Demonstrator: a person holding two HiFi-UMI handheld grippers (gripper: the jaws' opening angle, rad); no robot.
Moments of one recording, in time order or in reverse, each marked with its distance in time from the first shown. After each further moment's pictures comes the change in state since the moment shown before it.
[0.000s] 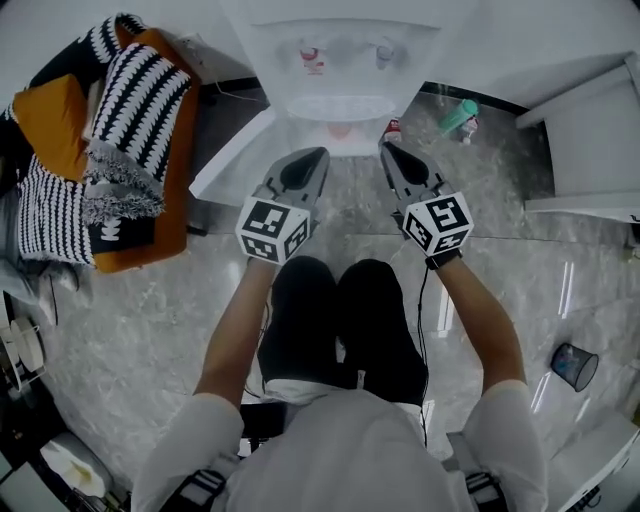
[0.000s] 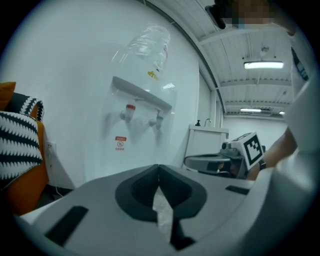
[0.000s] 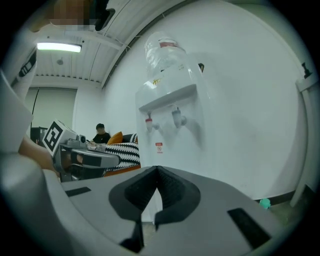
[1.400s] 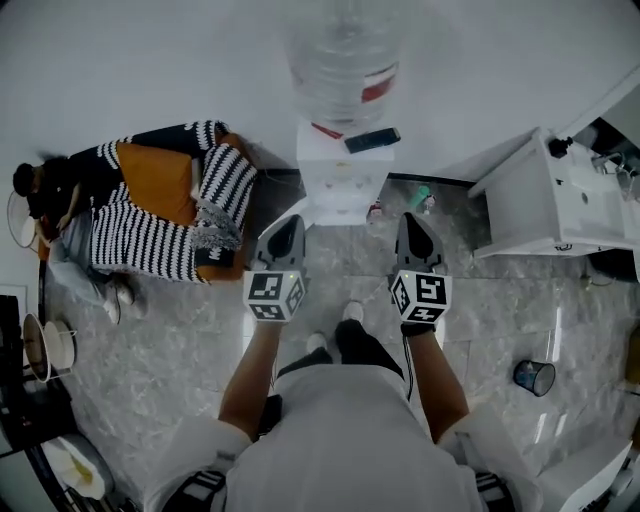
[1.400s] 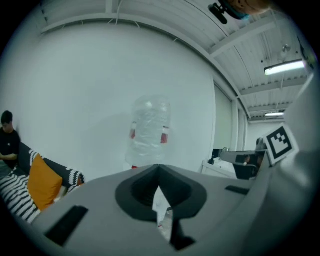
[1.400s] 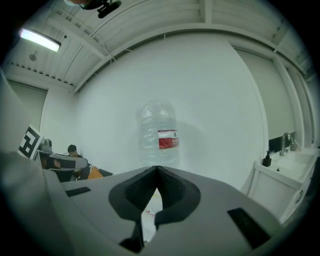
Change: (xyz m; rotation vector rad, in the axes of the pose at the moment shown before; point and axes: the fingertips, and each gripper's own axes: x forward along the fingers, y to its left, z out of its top) left arm -0.232 -0.090 0.434 -0.034 -0.060 0.310; right arm -0.205 0.088 0.467 0.016 -0.050 -0.392
